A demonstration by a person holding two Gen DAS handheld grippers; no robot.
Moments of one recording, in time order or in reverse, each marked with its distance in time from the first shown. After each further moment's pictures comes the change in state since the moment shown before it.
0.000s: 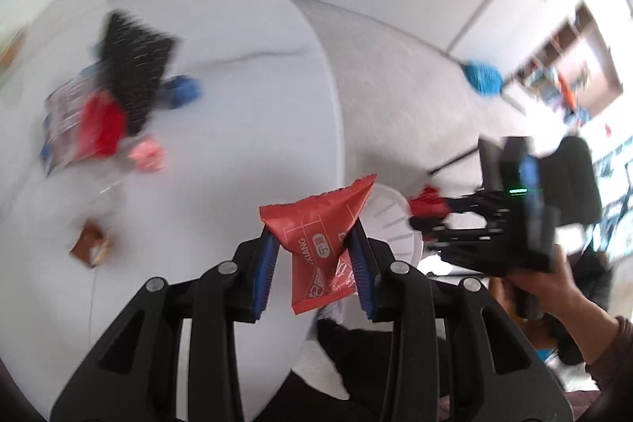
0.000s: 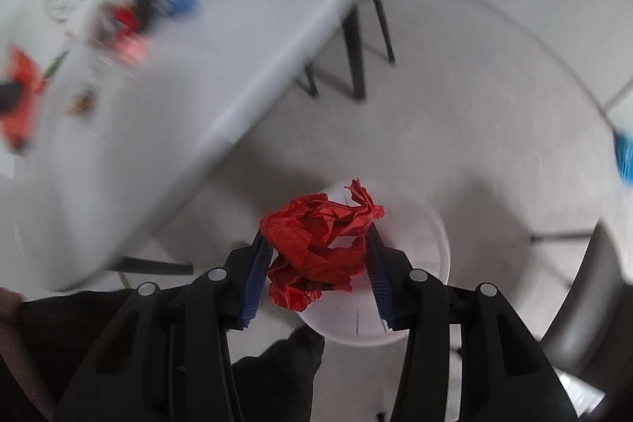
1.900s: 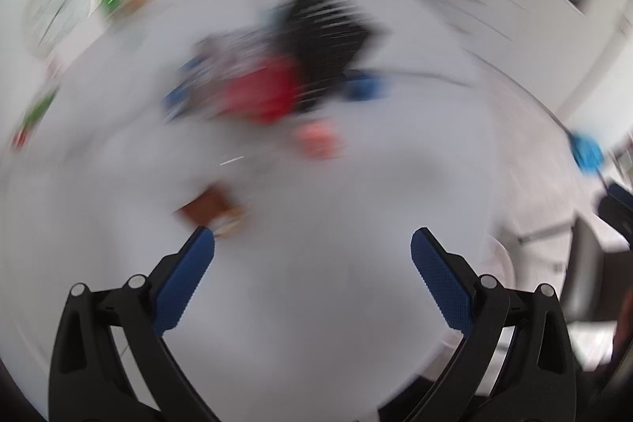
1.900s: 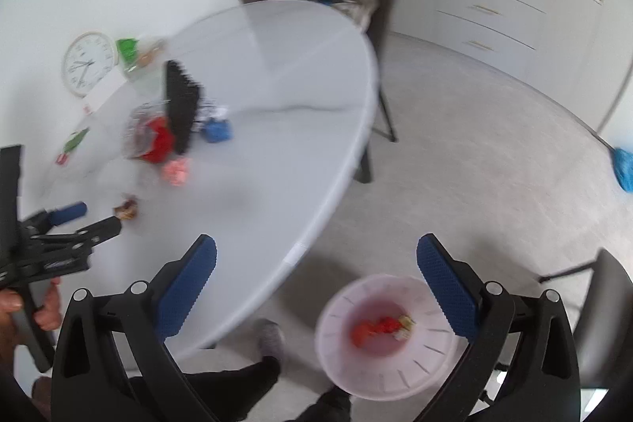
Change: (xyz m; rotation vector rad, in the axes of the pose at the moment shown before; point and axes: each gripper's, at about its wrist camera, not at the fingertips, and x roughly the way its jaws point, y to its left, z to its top) left arm -0.003 0.118 -0.033 -0.391 -0.093 0.381; right arm -0.091 0.053 0.078 0.028 -0.307 0.044
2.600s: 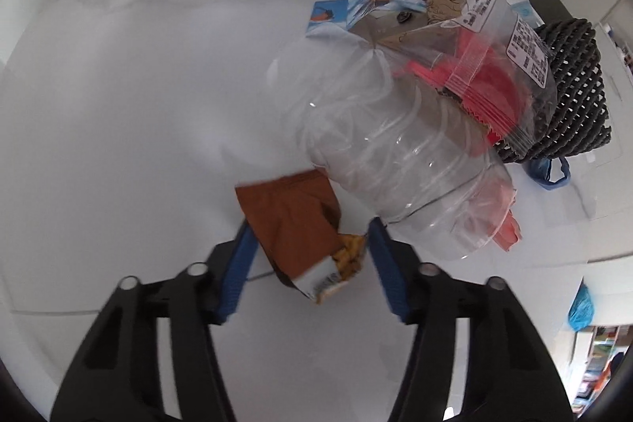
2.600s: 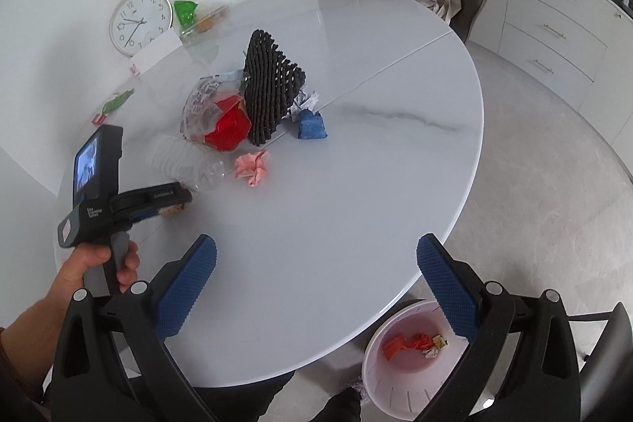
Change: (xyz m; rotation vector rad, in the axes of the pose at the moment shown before) left arm 0.092 0.093 0.005 -0.503 0.110 0.113; right arm 0.035 0.078 0.025 -0.150 0.071 0.118
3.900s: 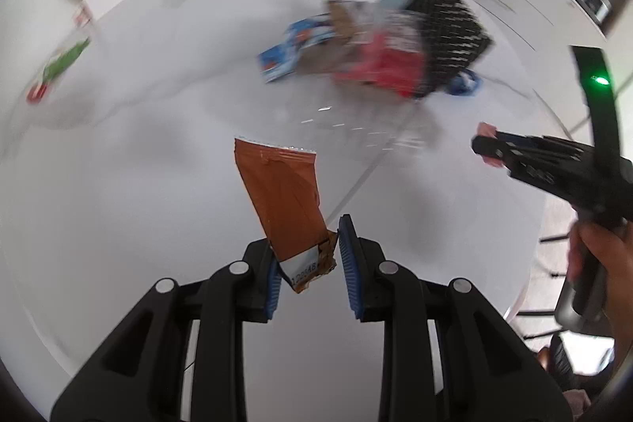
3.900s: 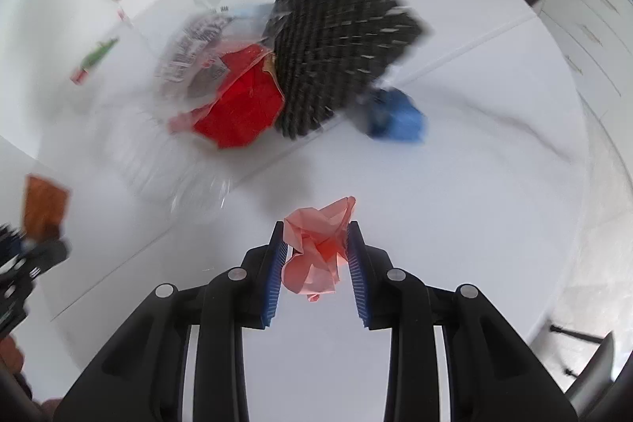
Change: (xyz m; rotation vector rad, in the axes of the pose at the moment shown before) left arm -0.097 0.019 -0.012 0.492 -0.047 -0.120; right arm 0.116 0.052 0.039 -0.068 0.180 0.001
